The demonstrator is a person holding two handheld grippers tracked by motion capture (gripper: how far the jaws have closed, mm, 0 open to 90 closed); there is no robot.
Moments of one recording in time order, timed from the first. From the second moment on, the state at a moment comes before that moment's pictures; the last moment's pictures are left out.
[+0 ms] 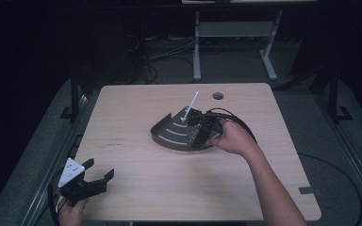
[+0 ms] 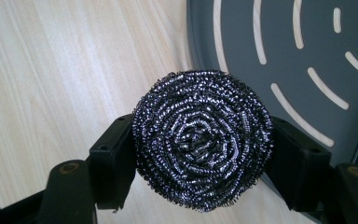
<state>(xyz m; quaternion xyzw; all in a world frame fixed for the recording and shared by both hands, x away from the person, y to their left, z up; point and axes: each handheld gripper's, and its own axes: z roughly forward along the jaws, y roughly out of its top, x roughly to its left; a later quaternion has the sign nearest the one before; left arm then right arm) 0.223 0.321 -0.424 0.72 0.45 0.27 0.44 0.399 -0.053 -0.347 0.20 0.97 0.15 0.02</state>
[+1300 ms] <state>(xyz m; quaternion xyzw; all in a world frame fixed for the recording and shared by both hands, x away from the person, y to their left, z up) 0.224 0.321 -0.424 0.72 0.45 0.27 0.45 0.451 -0.044 -0.360 0.24 0.96 0.15 0.01</state>
